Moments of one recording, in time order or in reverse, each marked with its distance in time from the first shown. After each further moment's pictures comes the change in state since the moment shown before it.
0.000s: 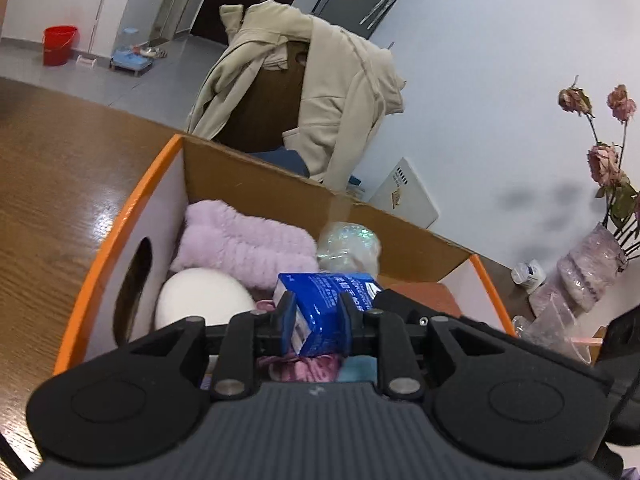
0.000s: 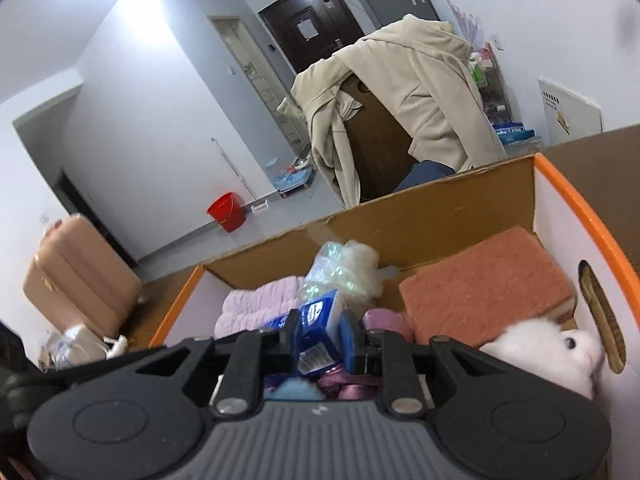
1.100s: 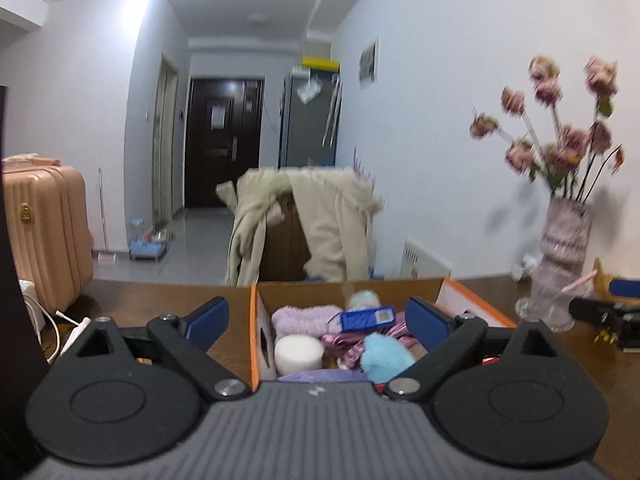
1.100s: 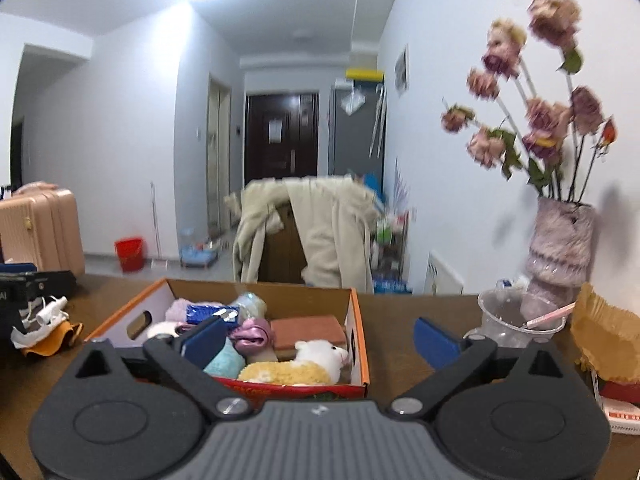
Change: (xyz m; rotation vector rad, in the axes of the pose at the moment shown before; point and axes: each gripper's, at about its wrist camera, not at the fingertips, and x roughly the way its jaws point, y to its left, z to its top) left arm -0.211 -0.030 -0.090 0.425 -0.444 0.097; right arm -0.248 0.057 -0.097 -0.374 -0.390 -0.386
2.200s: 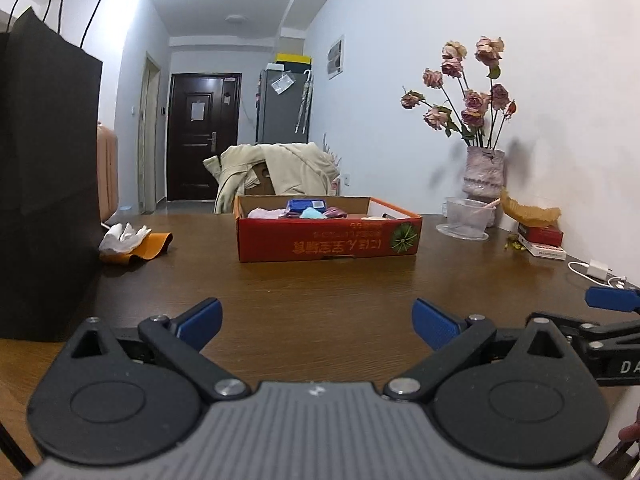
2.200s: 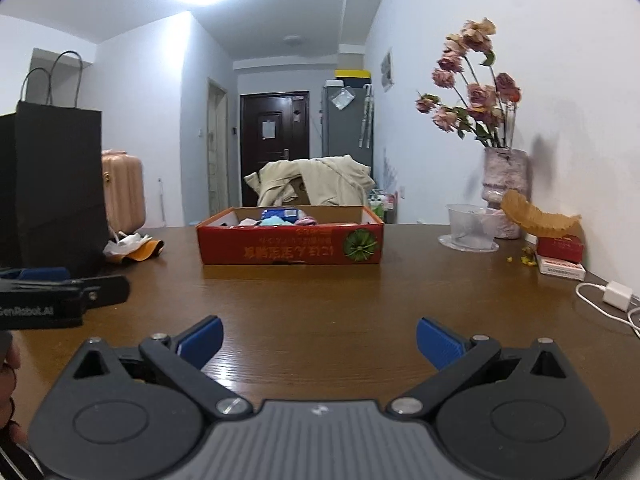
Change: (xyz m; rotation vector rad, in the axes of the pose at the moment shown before) left arm -0.229 -0.037 -0.141 0.032 0.041 -0.069; right arm -0.248 0.086 -0.161 0.039 0.017 -0.027
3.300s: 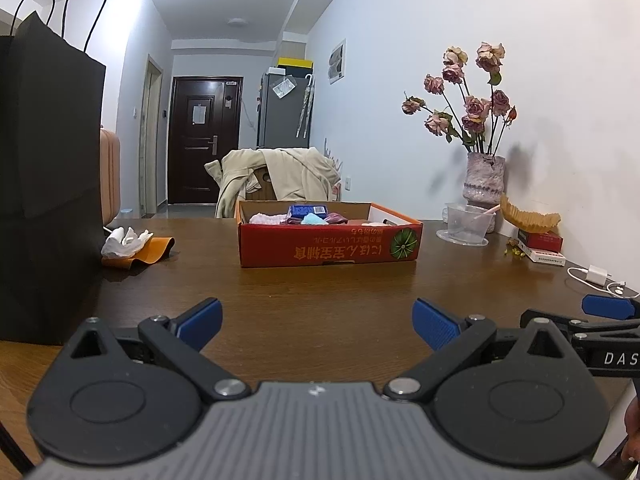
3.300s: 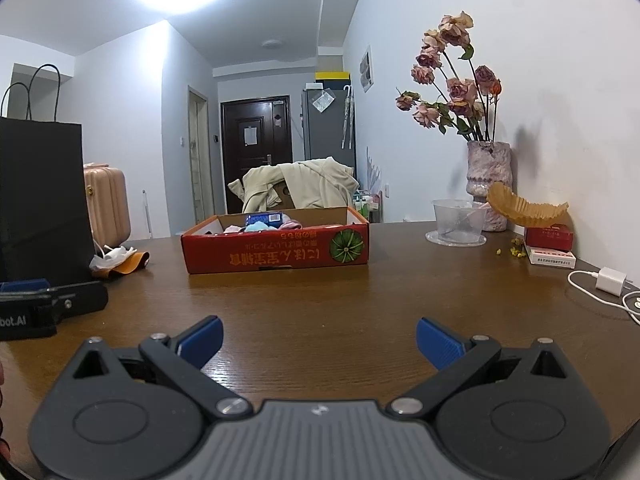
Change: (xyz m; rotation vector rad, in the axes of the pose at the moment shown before) left arm -0.004 0.003 0.004 -0.006 -0.010 0.003; right arm 0.008 -0.010 0.004 0.059 -0.009 -0.038
